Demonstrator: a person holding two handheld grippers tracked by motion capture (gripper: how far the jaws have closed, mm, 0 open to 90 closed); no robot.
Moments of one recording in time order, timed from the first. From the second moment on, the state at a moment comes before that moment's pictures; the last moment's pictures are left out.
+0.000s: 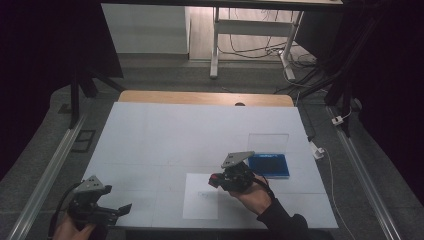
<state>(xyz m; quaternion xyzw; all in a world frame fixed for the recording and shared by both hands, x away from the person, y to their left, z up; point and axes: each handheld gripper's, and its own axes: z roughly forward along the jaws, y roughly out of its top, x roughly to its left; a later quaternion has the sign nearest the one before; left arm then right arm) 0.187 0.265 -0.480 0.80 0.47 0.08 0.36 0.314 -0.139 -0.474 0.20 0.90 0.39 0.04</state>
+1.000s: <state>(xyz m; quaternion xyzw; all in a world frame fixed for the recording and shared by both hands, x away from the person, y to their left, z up) 0.186 0.265 -0.480 0.80 0.47 0.08 0.36 0.334 -0.197 -0.462 0.27 0.88 0.38 0.09</state>
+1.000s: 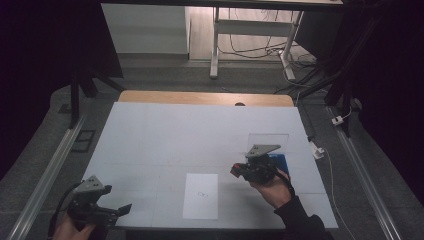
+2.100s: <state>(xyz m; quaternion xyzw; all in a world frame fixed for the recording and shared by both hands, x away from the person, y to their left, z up) 0.186 0.265 -0.480 0.80 0.47 0.08 0.36 0.356 -0.249 -0.460 0.34 0.85 0.36 0.14</state>
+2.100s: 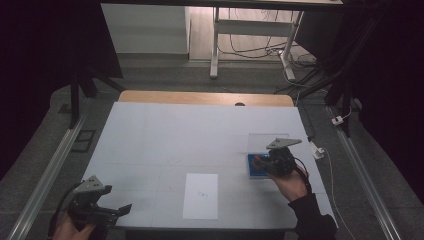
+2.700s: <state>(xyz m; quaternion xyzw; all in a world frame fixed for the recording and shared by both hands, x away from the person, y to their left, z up) 0.186 0.265 -0.480 0.80 0.47 0.08 0.36 0.370 -0.278 -0.465 0.38 0.84 0.34 0.17</state>
